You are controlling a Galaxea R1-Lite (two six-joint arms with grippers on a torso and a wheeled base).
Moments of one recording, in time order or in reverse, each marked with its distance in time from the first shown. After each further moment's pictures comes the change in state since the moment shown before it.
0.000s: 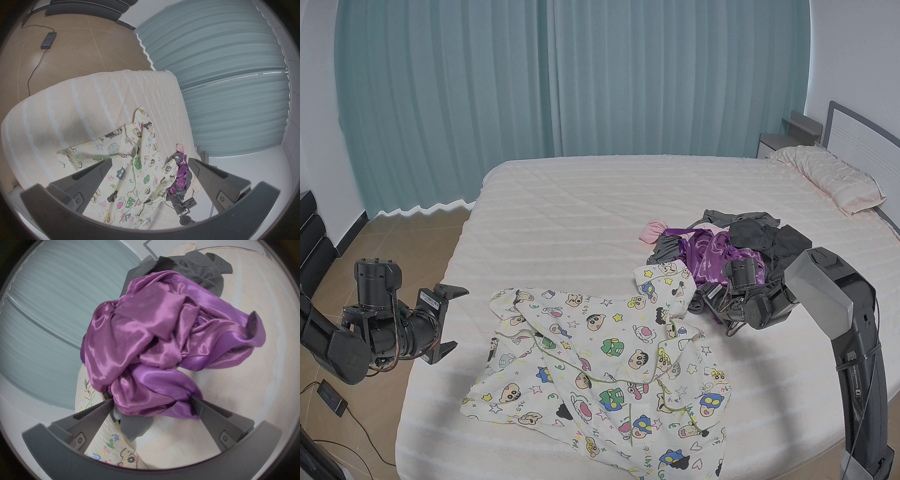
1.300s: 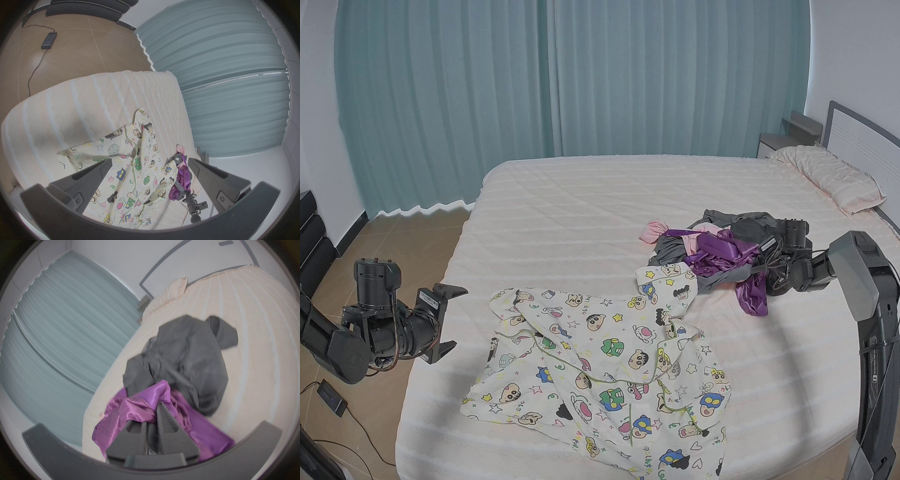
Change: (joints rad) left arm 0.005 0.001 -0.001 0.000 0.002 0.000; right arm -0.233 -0.045 -0.193 -0.017 -0.086 -0.061
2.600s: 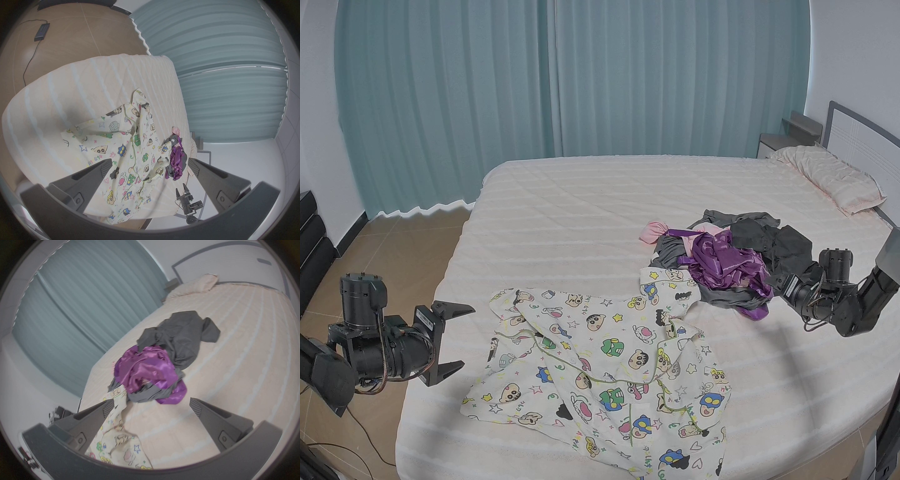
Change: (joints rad) left arm -0.025 -0.121 0.123 0.000 -0.156 0.001; right arm -0.040 -0.448 0.901 -0.354 0.305 -0.351
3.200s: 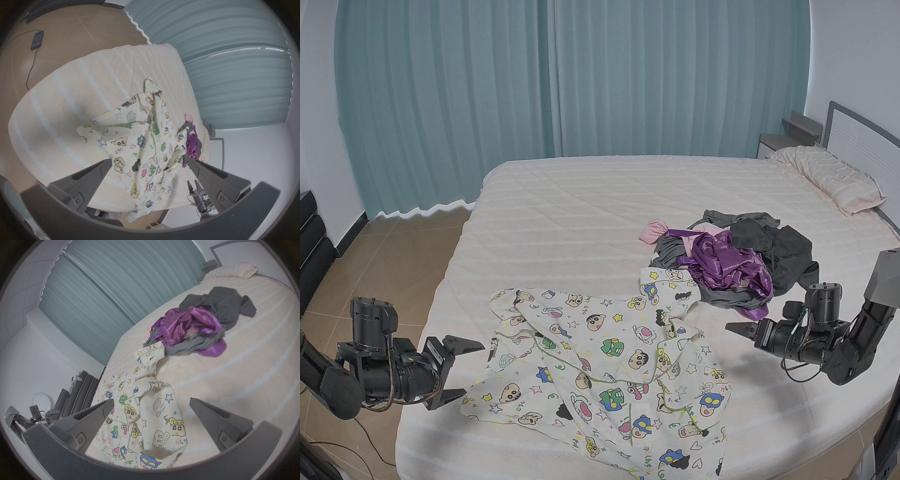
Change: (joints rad) left arm 0.001 0.054 0.089 0.001 -0.046 0.156; right arm 0.181 -0.051 0.355 -0.278 0.196 -0.095
